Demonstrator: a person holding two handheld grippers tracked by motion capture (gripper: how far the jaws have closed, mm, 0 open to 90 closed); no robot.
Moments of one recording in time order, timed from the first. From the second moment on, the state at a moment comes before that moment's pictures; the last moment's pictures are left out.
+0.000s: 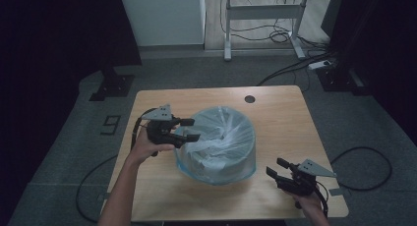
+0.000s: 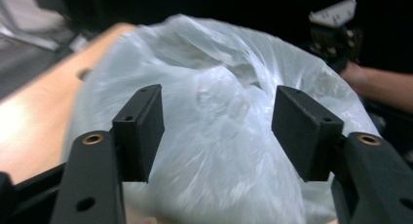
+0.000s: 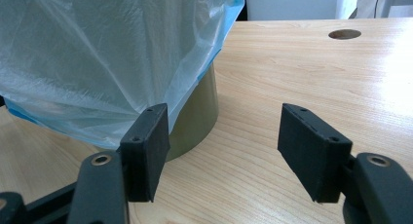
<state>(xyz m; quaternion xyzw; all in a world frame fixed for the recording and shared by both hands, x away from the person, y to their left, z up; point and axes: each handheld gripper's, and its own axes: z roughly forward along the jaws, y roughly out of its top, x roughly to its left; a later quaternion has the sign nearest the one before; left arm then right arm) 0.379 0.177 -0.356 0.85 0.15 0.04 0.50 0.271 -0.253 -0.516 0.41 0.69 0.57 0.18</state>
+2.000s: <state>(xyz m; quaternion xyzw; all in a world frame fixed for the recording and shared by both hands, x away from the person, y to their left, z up) 0.410 0.046 -0.347 0.95 0.10 -0.01 0.31 0.270 -0.259 -0.519 0.42 0.69 0.57 0.17</state>
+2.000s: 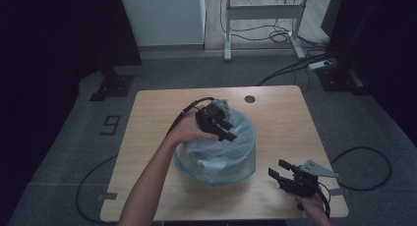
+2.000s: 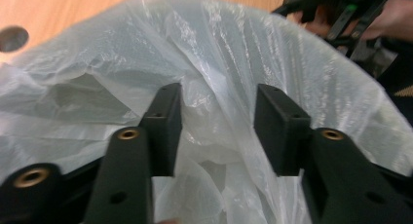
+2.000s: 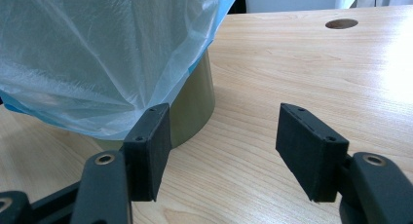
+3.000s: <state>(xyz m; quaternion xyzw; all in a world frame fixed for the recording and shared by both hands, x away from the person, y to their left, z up) 0.387 0.096 -0.341 0.92 0.14 0.08 0.36 0.269 -0.263 -0.521 0.43 0.69 0.56 0.18</state>
